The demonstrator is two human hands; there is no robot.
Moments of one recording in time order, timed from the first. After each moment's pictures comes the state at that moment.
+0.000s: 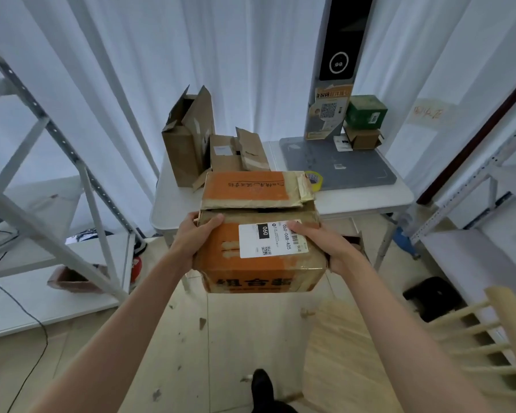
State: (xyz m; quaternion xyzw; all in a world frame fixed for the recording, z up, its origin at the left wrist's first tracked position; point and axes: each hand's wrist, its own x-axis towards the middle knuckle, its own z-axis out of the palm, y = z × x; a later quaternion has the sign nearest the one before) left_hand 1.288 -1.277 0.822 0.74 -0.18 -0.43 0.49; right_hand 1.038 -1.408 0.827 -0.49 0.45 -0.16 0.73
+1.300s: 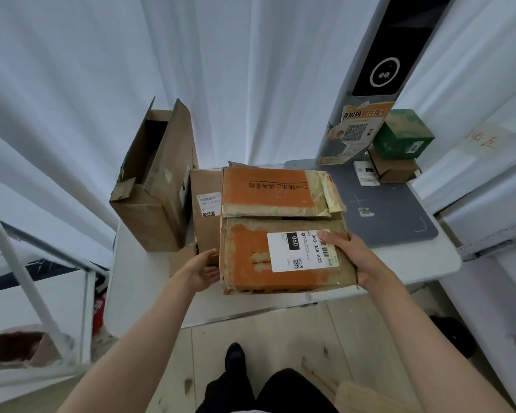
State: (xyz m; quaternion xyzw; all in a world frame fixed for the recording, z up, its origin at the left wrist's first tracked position) left_hand 1.533 -1.620 0.656 0.61 0.12 -0.64 0.45; right_hand 1.225 -1.748 0.776 -0.41 0.52 -0.19 0.73
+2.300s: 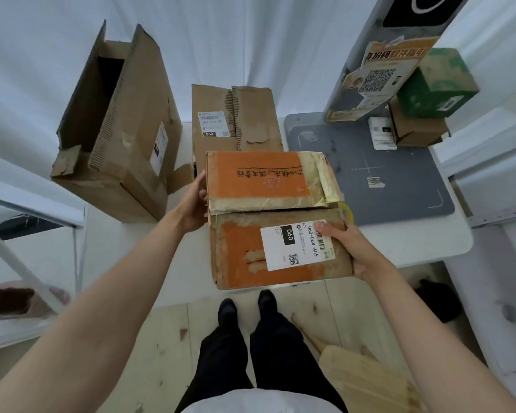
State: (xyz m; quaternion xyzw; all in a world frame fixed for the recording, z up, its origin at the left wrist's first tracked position) left_hand 1.577 -1.725 0.606 0.59 -0.05 -0.65 0.47; right_hand 1.214 -1.802 0.703 -0.38 0.54 -0.11 0.74
